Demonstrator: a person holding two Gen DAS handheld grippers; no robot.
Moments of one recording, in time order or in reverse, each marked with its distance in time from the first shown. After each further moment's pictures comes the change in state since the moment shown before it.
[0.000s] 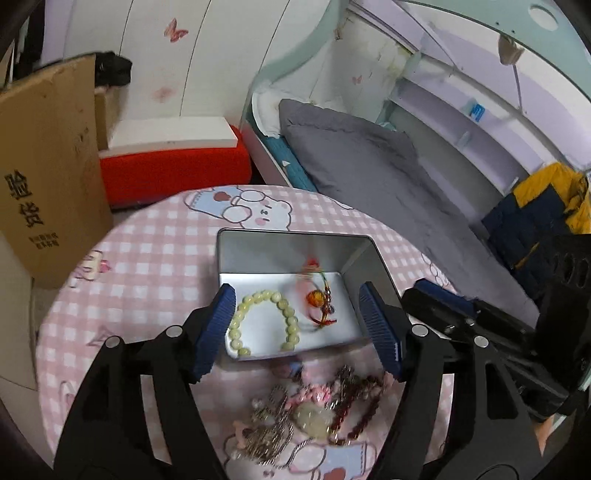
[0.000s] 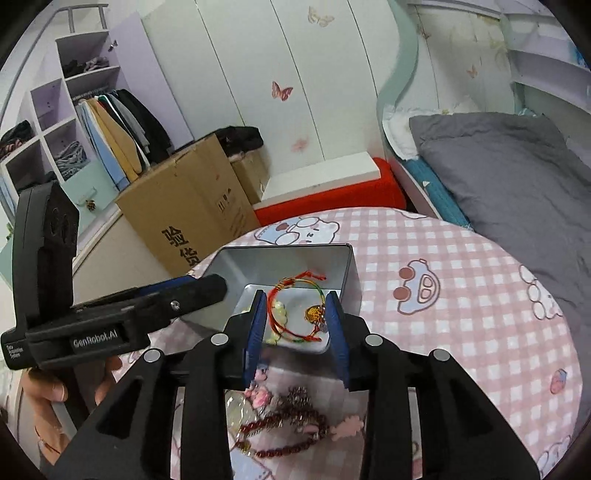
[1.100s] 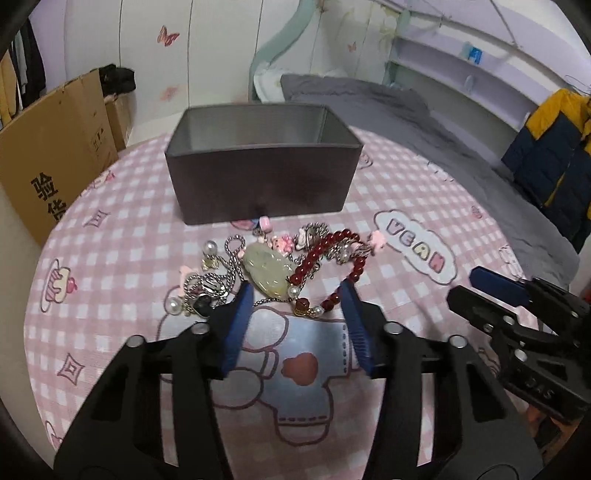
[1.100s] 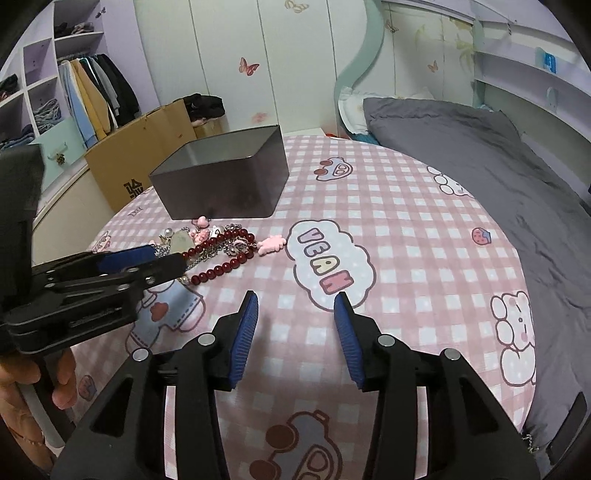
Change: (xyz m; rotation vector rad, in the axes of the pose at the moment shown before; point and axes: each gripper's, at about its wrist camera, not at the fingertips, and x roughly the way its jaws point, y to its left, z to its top) left arm 0.000 -0.059 -0.116 0.117 0.072 0.158; right arm -0.055 -0.016 -0.121 -0.048 0.070 -0.206
